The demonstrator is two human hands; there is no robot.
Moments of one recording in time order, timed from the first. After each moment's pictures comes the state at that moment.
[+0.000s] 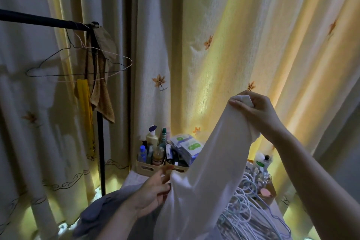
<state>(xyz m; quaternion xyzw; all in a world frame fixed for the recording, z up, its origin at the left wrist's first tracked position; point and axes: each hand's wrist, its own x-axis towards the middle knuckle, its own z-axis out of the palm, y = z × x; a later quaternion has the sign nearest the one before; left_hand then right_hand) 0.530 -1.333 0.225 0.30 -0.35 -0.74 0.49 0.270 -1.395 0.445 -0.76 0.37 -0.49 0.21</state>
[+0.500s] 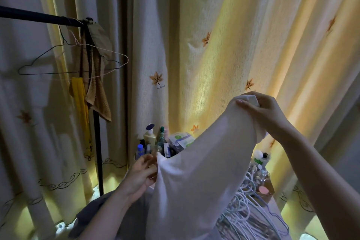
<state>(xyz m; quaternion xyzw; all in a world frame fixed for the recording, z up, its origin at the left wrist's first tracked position) 0.547 -1.353 0.243 0.39 -0.29 -0.63 0.61 0.247 -1.410 0.441 -0.74 0.41 -0.49 0.23</state>
